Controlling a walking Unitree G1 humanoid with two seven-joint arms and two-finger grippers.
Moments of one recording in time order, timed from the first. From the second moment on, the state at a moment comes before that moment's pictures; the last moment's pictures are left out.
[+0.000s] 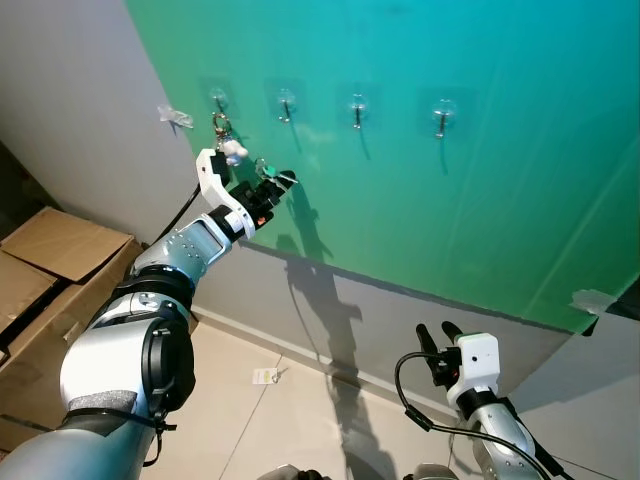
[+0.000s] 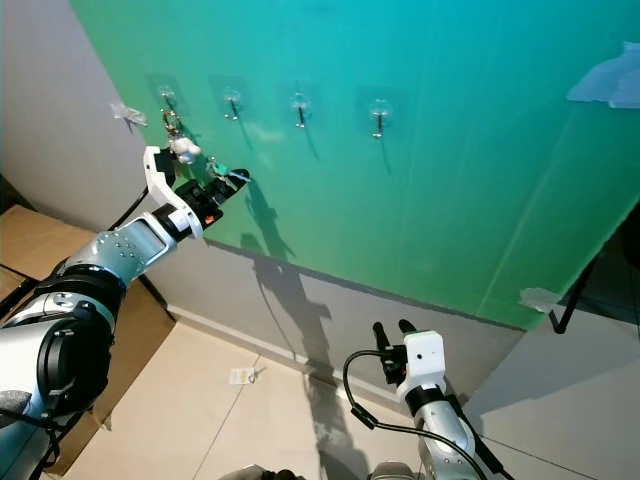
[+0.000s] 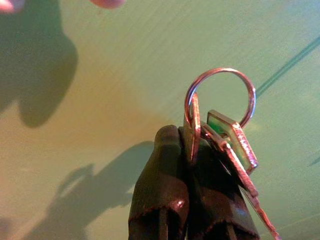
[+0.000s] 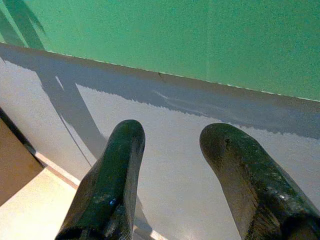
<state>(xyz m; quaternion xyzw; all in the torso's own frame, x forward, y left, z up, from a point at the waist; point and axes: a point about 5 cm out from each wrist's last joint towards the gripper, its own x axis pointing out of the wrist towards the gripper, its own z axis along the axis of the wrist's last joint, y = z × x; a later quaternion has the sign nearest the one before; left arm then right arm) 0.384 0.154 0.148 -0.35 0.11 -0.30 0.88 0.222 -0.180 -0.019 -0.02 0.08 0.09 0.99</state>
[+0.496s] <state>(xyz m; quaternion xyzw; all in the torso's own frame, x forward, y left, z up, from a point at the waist) 0.370 0.123 0.137 -0.11 0.11 -0.42 0.89 0.221 -0.180 -0.020 -0.02 0.08 0.10 0.99</state>
